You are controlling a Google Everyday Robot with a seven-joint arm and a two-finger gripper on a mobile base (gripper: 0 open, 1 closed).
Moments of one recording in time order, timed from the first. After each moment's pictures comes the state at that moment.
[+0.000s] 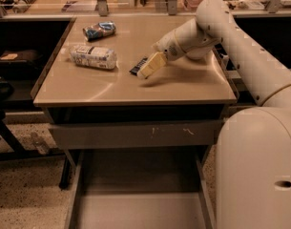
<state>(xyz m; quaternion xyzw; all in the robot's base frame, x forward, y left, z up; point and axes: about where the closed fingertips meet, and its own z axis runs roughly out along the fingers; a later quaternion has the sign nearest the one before) 0.749 -0.018 0.822 -0.53 0.72 0.28 0.34</state>
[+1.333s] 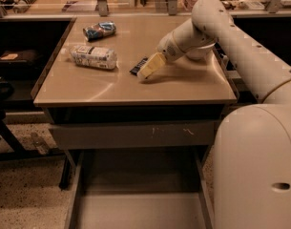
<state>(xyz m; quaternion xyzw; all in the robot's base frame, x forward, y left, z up) 0.762 -0.028 0.811 -0.50 0.77 0.24 0.33</state>
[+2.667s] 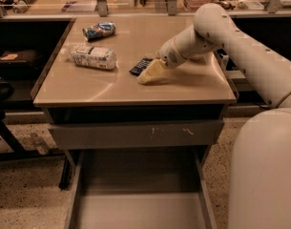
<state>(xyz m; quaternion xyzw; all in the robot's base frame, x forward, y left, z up) 0.738 -0.027 0.796 -0.51 0.77 0.23 0.32</state>
